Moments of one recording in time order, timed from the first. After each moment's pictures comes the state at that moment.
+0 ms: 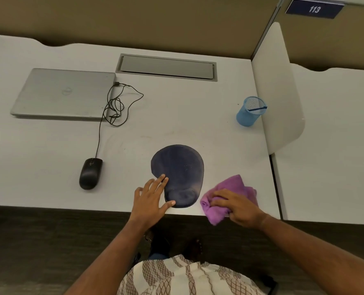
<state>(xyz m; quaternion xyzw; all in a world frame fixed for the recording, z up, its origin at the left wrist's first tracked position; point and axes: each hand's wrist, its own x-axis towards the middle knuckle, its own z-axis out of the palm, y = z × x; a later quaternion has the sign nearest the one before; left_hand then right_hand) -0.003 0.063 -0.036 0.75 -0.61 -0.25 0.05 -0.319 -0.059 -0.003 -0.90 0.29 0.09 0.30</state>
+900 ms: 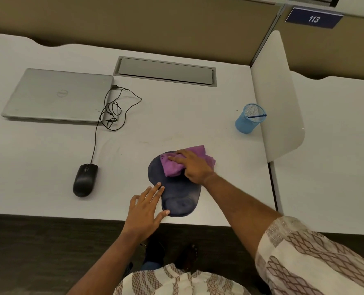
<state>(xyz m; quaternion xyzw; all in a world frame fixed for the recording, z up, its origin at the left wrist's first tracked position) 0.005 0.069 -0.047 0.74 -0.63 -0.24 0.05 -0.141 -0.153 -0.006 -0.89 0.36 0.09 0.28</state>
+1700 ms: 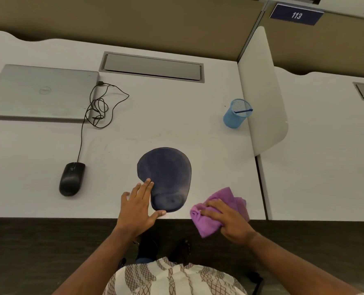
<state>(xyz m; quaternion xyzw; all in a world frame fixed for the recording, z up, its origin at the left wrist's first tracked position) -0.008 0.062 -0.039 0.75 -0.63 -0.20 0.00 -0.336 -0.025 -0.010 -0.88 0.35 0.06 0.30</state>
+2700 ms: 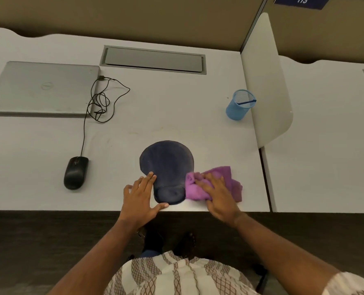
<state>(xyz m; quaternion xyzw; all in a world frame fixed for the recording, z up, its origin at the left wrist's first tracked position) -0.006 0.062 -0.040 0.75 -0.62 -0.21 0.00 -0.285 -0.043 -0.015 -0.86 0.43 0.00 0.28</state>
